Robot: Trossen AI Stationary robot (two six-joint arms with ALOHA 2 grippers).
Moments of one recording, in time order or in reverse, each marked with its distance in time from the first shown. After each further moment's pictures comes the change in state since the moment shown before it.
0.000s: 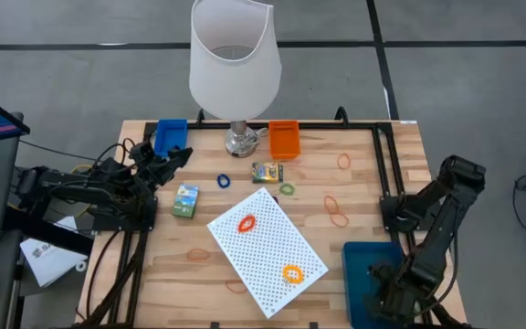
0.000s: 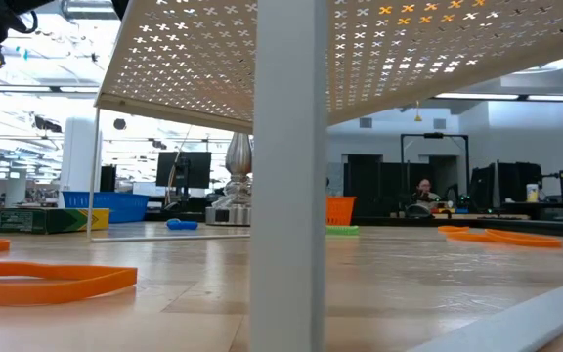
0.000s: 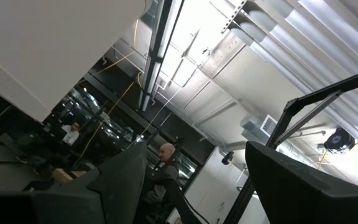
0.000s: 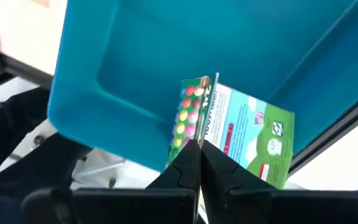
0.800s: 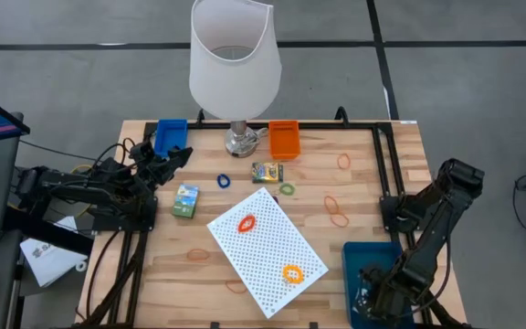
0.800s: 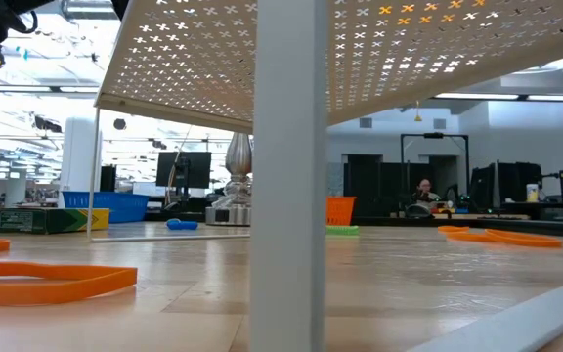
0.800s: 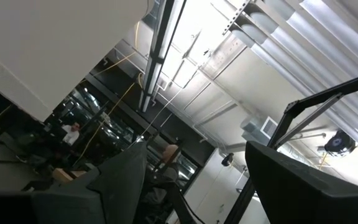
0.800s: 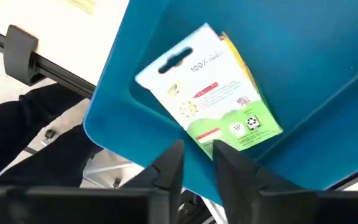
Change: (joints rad) left arm 0.000 0.000 0.000 0.001 -0.004 -0.007; right arm -0.051 0.036 0.000 0.082 0.042 -0.103
